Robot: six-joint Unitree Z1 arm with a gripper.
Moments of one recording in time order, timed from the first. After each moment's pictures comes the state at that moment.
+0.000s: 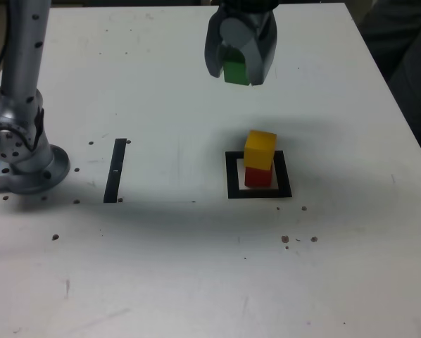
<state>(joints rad) 0.12 1.97 -1.76 1.48 0.23 0.46</state>
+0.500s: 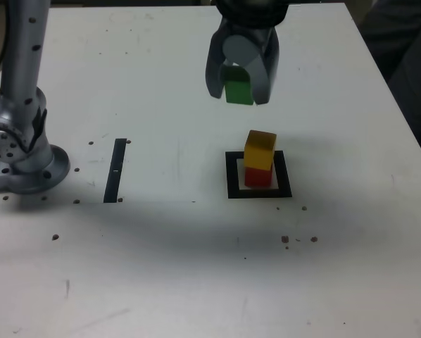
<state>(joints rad) 0.00 1.97 -1.77 1.51 0.16 0.26</state>
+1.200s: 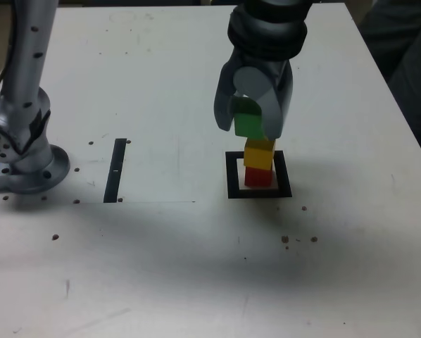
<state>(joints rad) -0.14 2.03 -1.82 1.53 0.09 0.17</state>
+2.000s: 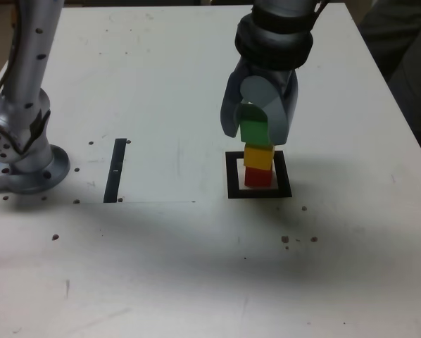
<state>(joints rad) -0.13 2.06 -1.81 1.49 0.09 0.17</state>
